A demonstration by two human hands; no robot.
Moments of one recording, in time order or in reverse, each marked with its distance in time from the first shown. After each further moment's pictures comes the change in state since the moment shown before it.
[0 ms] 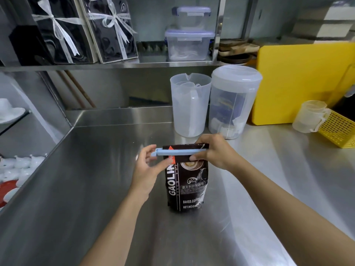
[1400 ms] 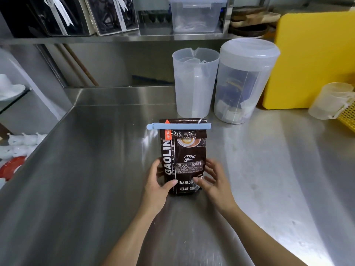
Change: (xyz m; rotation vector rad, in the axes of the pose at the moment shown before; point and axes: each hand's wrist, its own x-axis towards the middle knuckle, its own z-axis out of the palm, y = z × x) left_hand -0.043 -0.076 0.028 0.159 -0.019 -0.092; right_hand -0.073 0.091 0.091 0.581 0.172 0.103
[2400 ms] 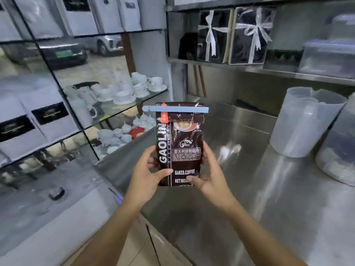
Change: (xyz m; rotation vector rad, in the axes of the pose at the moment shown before) left_hand -0.155 0.058 -0.148 -0.045 0.668 0.052; right_hand -0.057 -0.107 0.124 0.099 -0.734 -0.383
